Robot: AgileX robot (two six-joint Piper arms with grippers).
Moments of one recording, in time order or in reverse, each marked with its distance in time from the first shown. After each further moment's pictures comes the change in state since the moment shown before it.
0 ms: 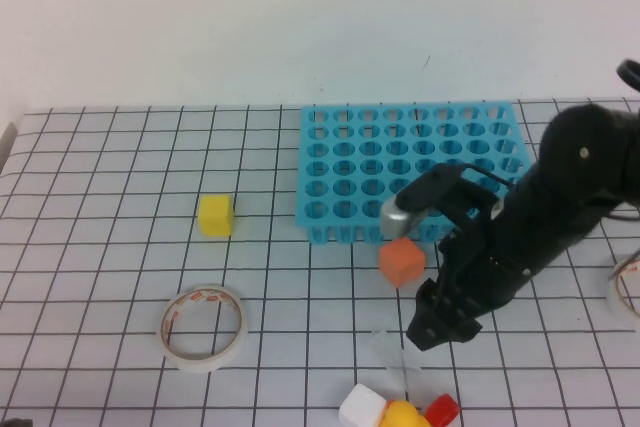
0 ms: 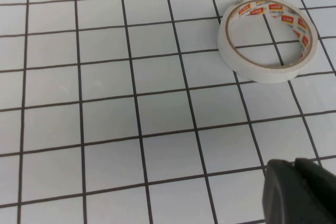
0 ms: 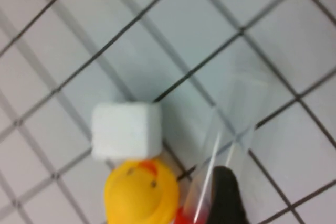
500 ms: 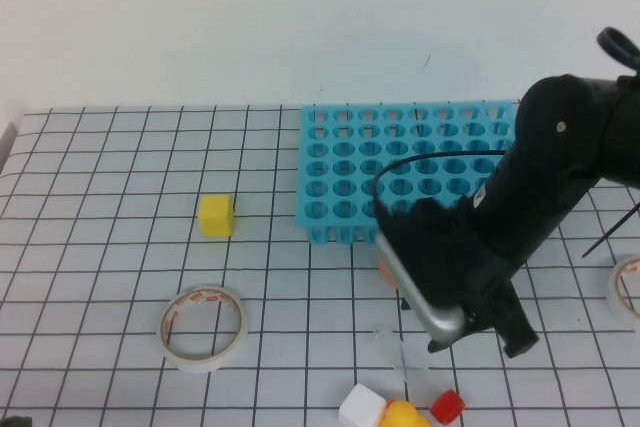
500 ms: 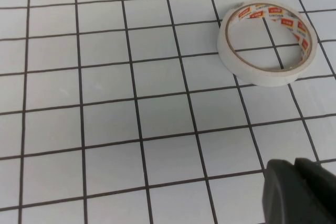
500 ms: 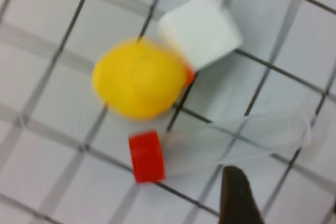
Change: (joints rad) right arm 0.029 0.029 -0.126 -0.043 0.177 -1.019; left arm 0.000 0.000 0.000 0.000 -0.007 0.000
